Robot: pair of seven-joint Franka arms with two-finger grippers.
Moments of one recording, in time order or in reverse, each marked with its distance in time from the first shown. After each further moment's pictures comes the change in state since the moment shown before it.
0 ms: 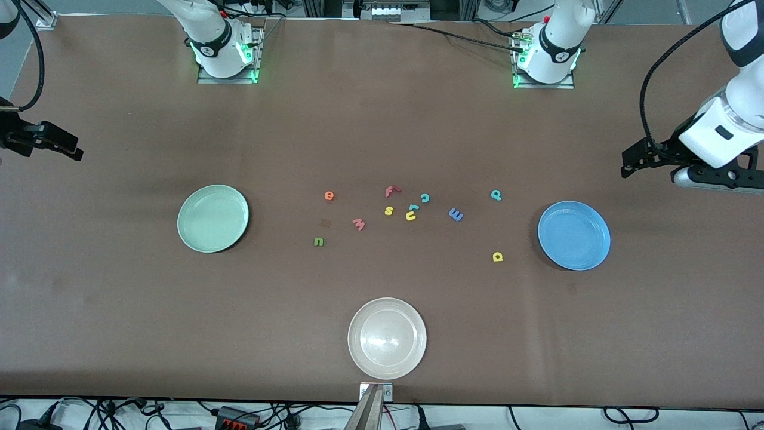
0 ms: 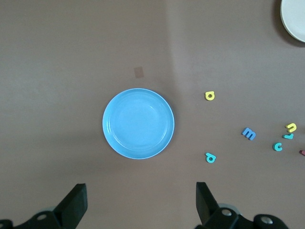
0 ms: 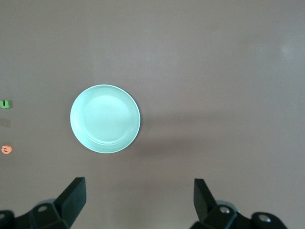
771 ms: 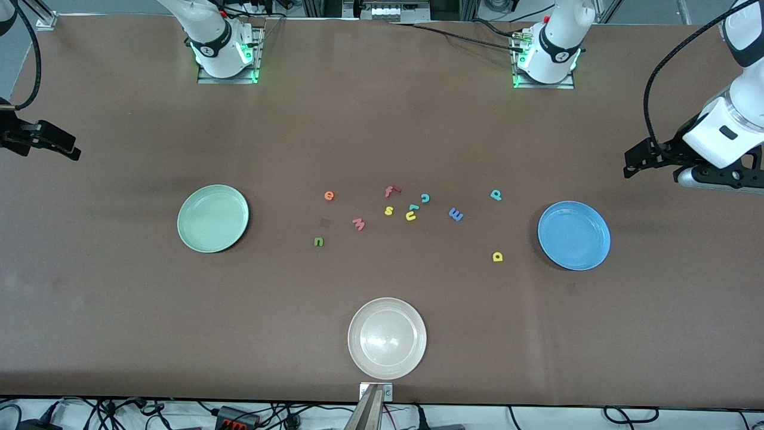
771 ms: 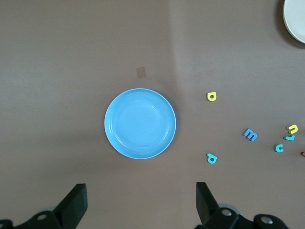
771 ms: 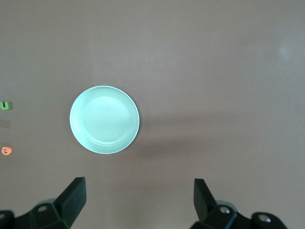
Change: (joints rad) left arm 0.015 -0.006 0.003 0.000 0.000 0.000 -0.001; right arm -0.002 -0.006 -0.007 0.003 0.000 -0.001 0.000
